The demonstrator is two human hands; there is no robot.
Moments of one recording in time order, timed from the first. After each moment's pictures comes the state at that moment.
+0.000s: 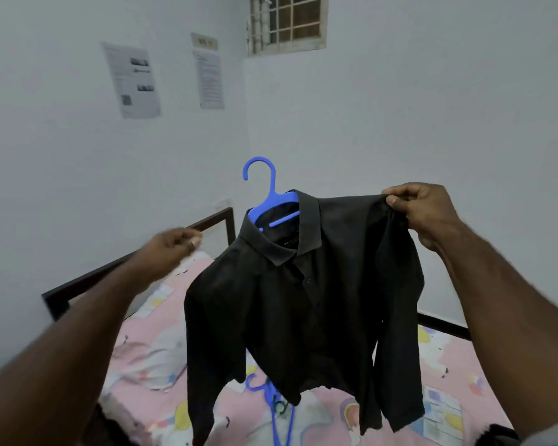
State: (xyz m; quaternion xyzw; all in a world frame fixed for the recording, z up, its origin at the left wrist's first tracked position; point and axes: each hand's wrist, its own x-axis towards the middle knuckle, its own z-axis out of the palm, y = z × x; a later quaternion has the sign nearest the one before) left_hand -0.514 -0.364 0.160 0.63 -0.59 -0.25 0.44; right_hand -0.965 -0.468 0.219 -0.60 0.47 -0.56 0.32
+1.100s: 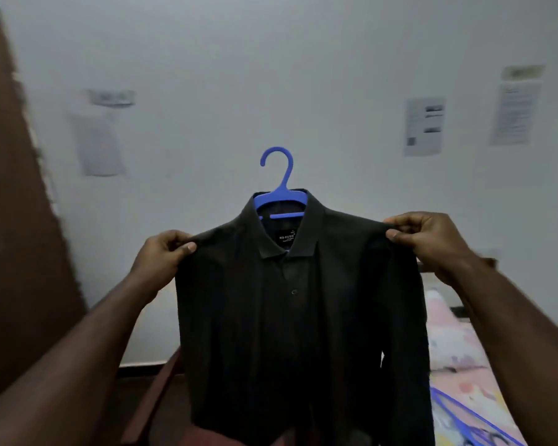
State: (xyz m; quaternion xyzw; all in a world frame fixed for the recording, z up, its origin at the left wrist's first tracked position) left_hand -0.498 0.066 0.219 0.77 -0.21 0.14 0.58; right_hand -0.702 -0.344 0.256 -0.77 0.08 -0.34 0.54
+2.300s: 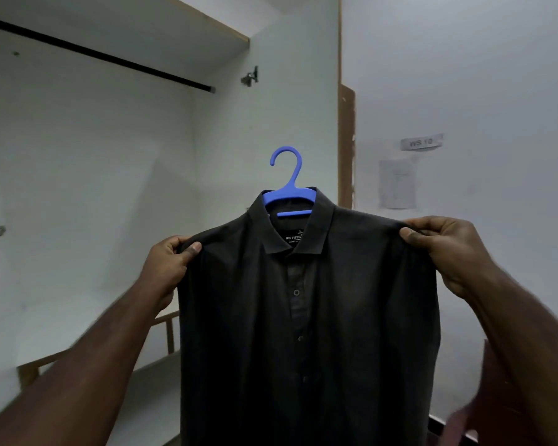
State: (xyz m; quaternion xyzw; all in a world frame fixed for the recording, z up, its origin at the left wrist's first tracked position) left_hand -0.732 0.684 0.286 0.70 0.10 0.42 0.57; right_hand -0.600 0.261 0.321 -0.64 -0.25 -0.13 0.72
